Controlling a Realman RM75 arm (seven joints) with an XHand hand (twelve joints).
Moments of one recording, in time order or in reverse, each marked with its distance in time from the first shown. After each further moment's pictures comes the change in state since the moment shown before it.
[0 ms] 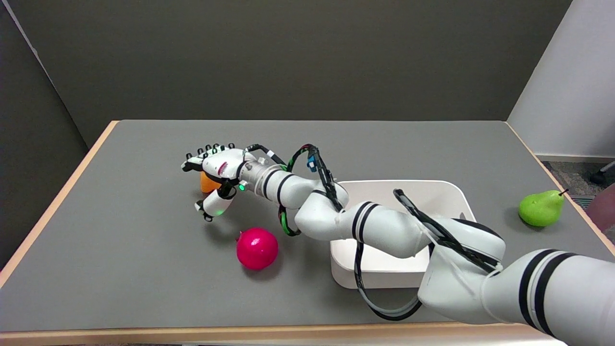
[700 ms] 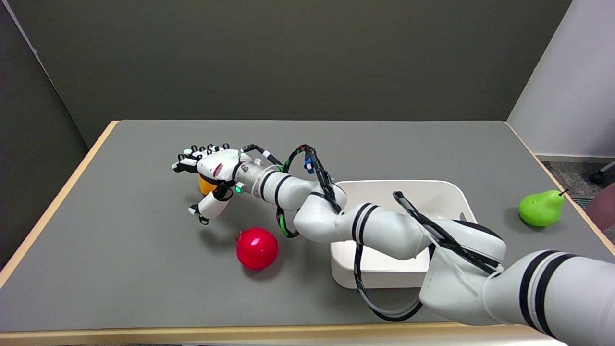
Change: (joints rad) arm -0.008 0.003 -0.013 0.033 -0.028 0.004 0.015
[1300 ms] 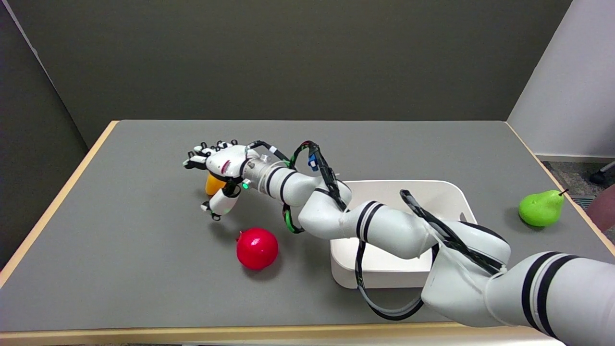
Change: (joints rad) arm -0.014 0.019 0.065 0.035 -0.110 -0.057 0.000
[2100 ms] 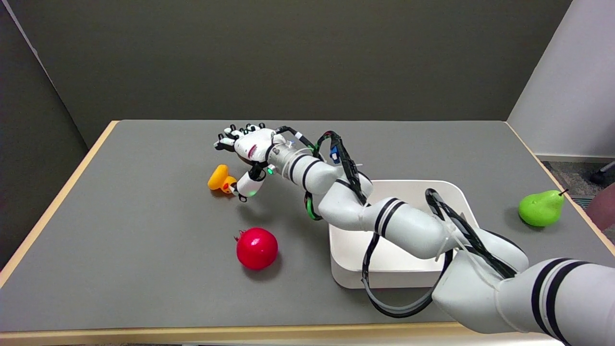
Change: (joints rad) arm -0.060 0.071 0.180 0.112 -0.200 -0.056 -0.002
